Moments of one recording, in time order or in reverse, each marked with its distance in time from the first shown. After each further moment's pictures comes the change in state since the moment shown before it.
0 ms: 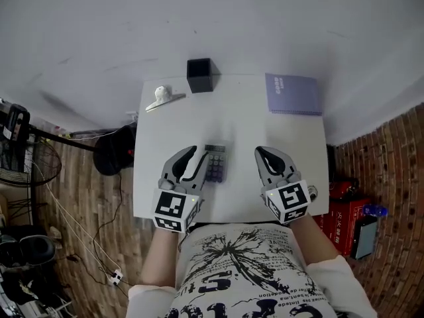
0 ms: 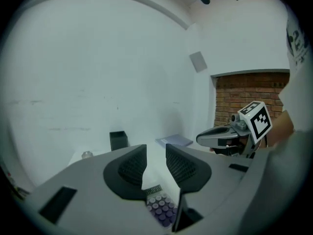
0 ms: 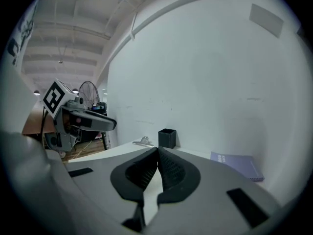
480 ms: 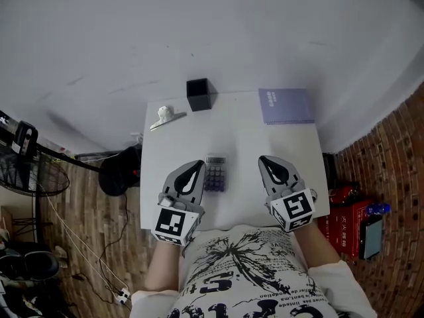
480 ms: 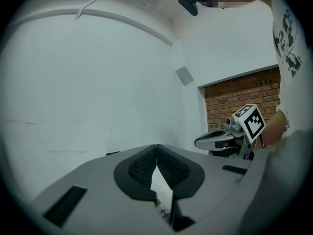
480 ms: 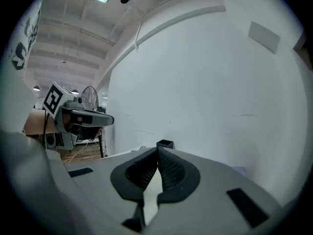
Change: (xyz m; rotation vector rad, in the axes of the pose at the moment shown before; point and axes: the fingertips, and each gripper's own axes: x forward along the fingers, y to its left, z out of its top) left arm -0.043 -0.027 0.049 0.116 -0.166 -0.042; right arm -0.047 0.008 0.036 -0.037 -0.101 -0.036
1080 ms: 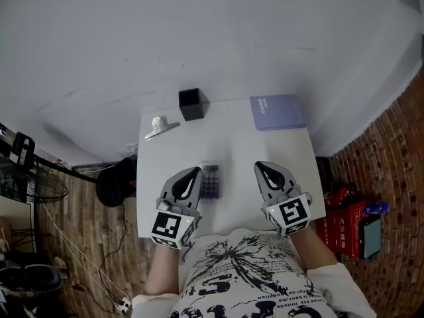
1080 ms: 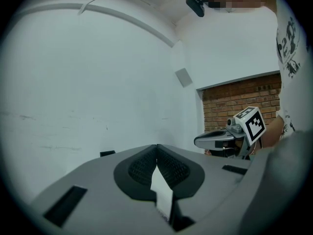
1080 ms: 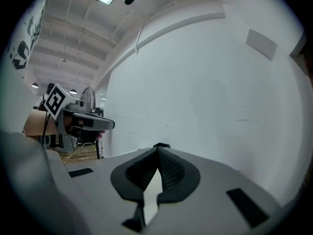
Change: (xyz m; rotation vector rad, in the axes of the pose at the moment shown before) left arm 0.007 -0.008 -0.001 -0.040 -0.006 -0.043; right arm -0.012 -0.006 0.008 -0.013 -0.040 -0.035
